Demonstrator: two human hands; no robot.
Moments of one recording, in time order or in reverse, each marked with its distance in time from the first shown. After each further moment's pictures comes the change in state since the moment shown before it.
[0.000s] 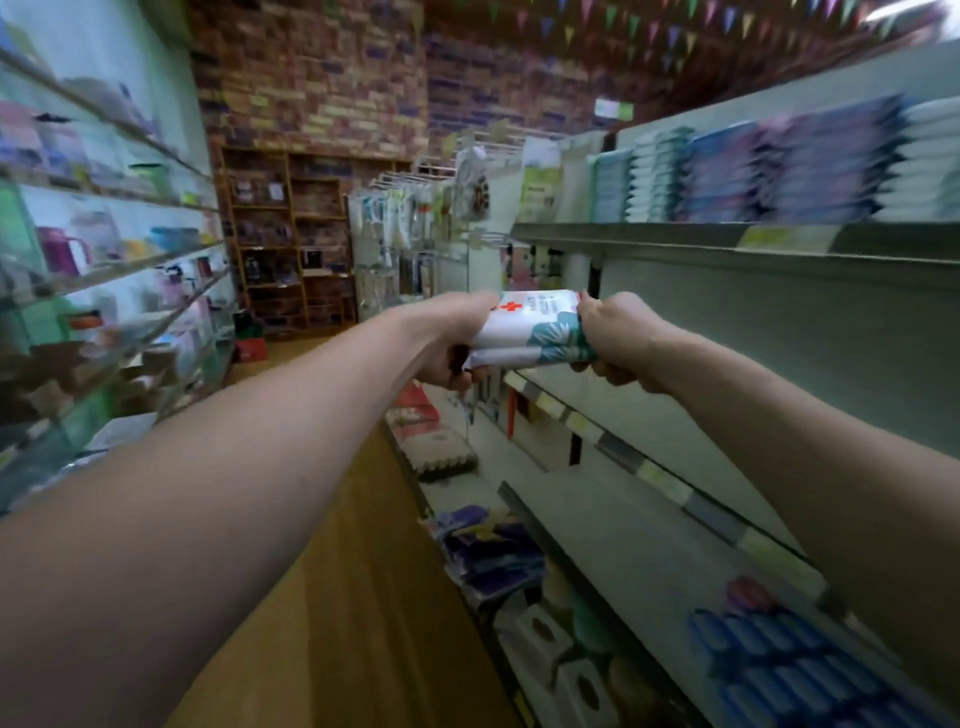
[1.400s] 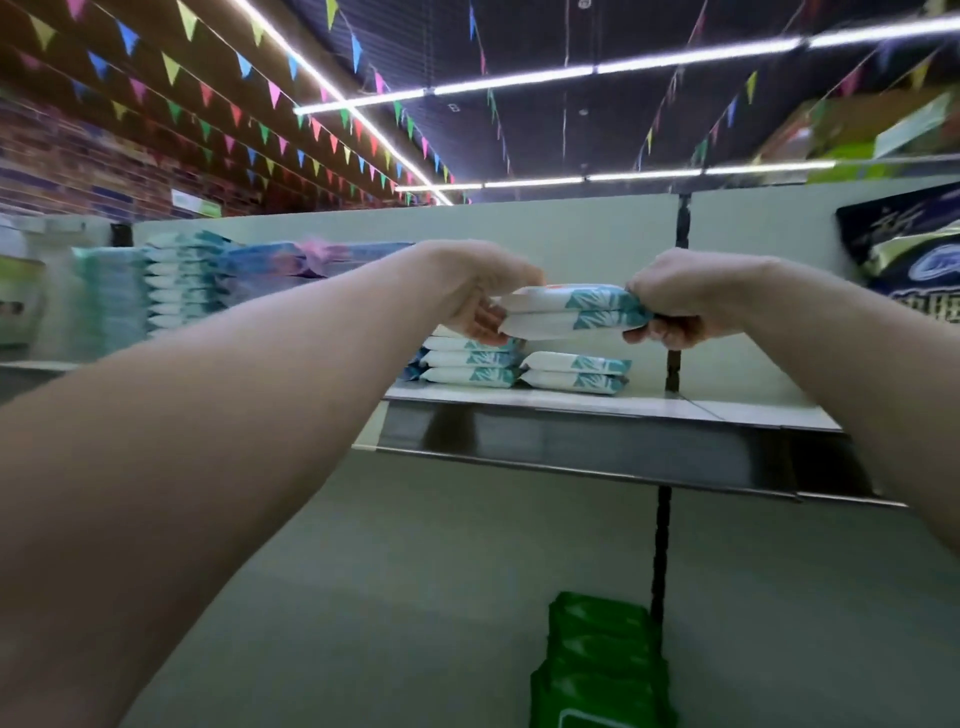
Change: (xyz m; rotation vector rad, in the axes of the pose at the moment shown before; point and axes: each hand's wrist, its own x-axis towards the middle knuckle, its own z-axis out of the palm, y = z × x) left_hand 0.104 0.318 0.330 0.185 -0.713 0.659; right_hand 0.039 0.074 -0.374 -0.330 0.678 0.449
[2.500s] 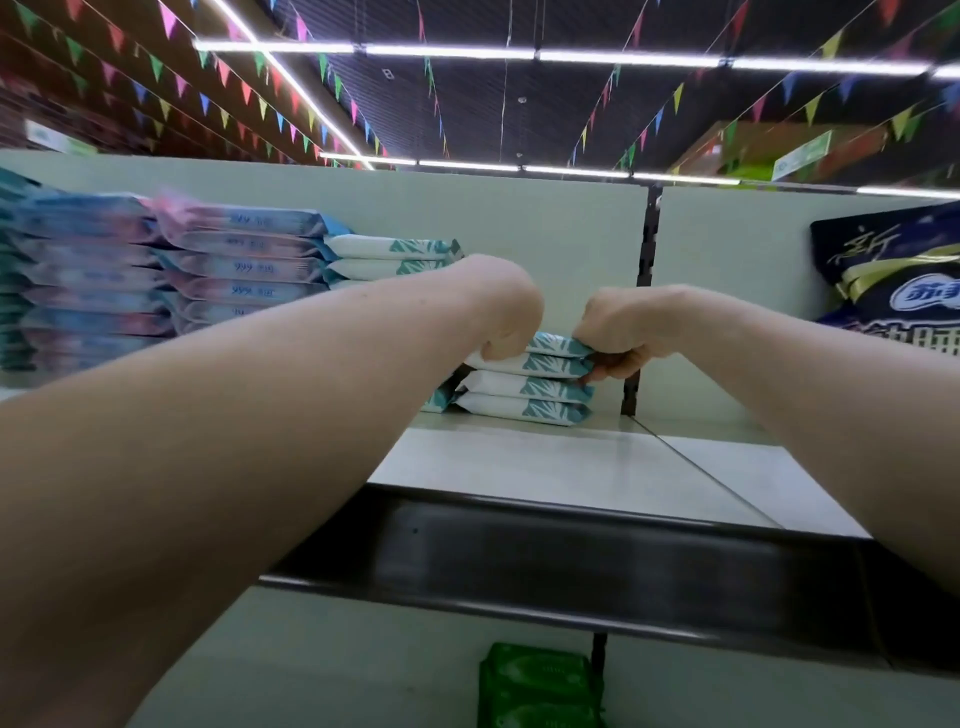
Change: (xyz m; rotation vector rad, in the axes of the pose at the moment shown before) left_hand 0.085 0.030 0.057 1.465 0.032 0.340; right_hand 0.113 0.022 0.008 -0.367 -0.035 0.152
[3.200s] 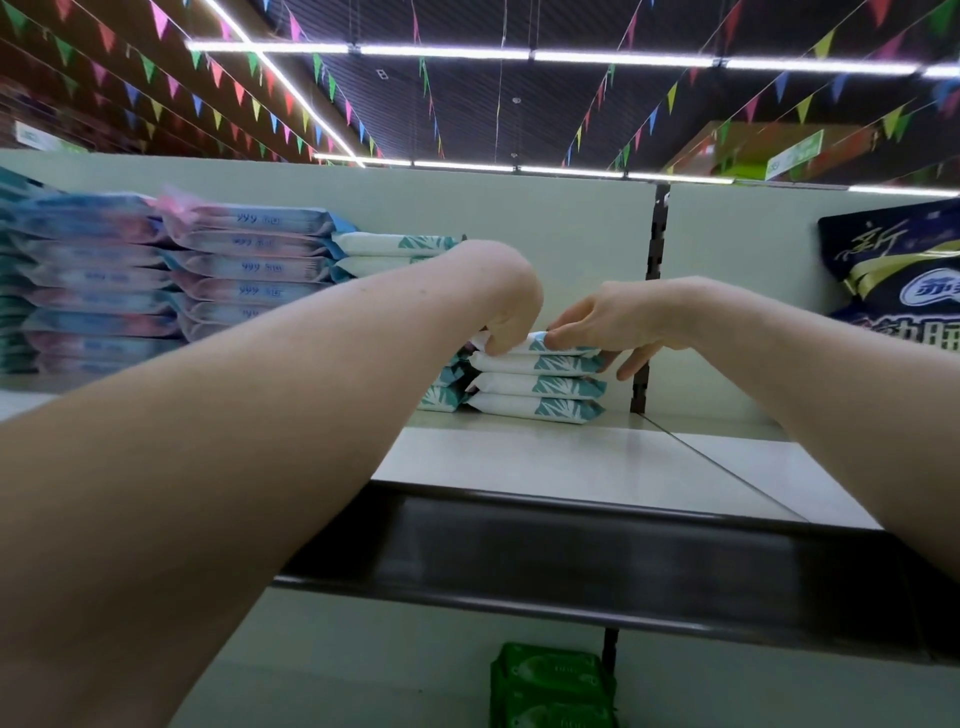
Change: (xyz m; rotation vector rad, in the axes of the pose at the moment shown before) left_hand 0.003 -0.014 0.002 0.081 -0.027 0.063; right_hand -0.015 -0.005 0.000 -0.086 -0.059 -0.176
